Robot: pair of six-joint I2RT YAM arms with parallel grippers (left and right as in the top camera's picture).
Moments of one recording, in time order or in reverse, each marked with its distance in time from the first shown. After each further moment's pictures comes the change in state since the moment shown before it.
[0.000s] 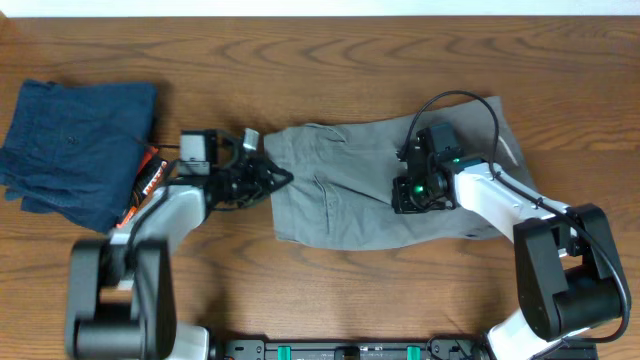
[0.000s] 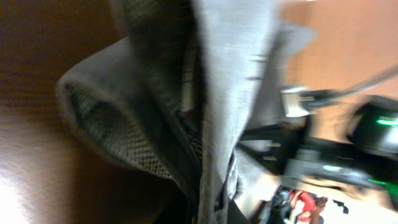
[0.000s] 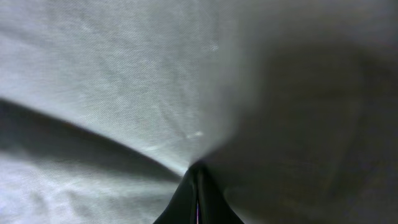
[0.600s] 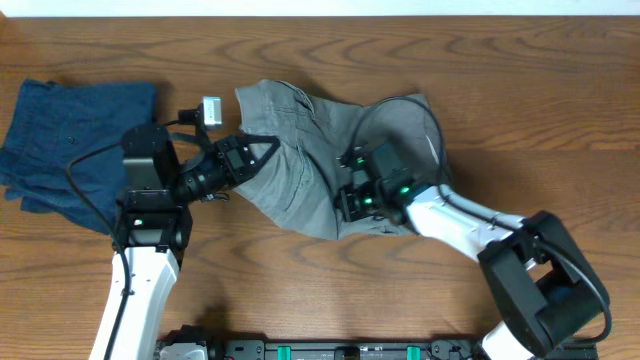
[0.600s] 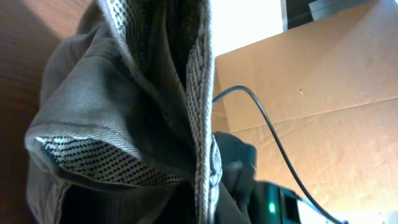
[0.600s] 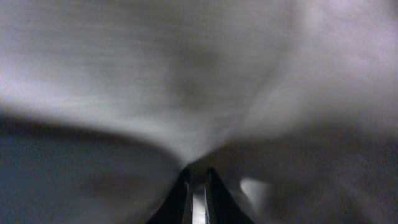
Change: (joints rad) left arm 0.003 -0.467 0.000 0.100 0.011 -0.270; right arm 0.333 0.001 -0.032 0.380 0.013 0.176
